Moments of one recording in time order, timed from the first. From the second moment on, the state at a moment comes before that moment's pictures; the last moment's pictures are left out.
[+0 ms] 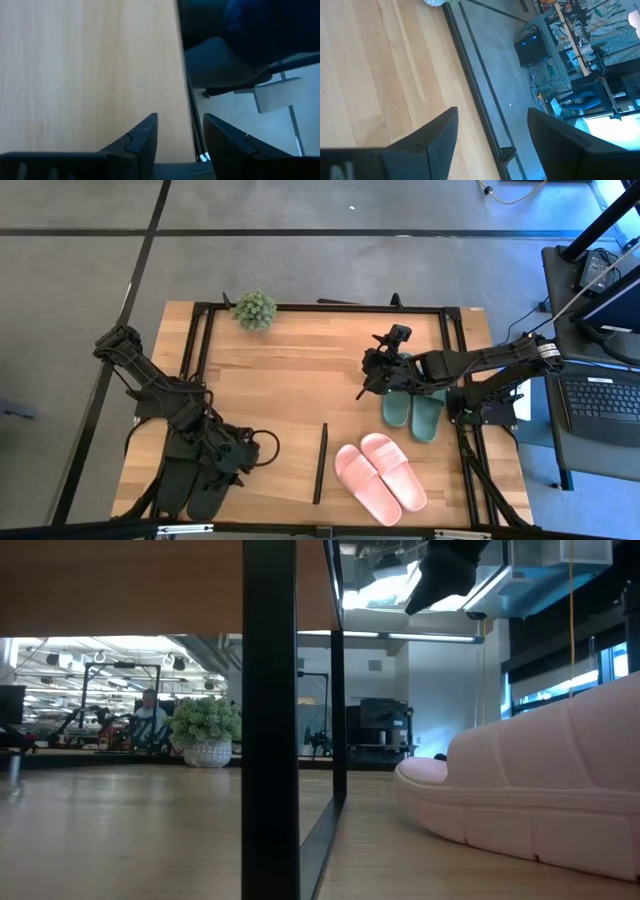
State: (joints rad) left arm -0.67 1.35 1.16 -0.76 0.13 -0.58; right arm 0.16 1.41 1.24 -0.80 0.96 0.00
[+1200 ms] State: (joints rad) left arm -0.56 1.35 1.17 -0.42 0.08 0.11; right arm 0.16 1.41 1.24 -0.77 0.64 0.02
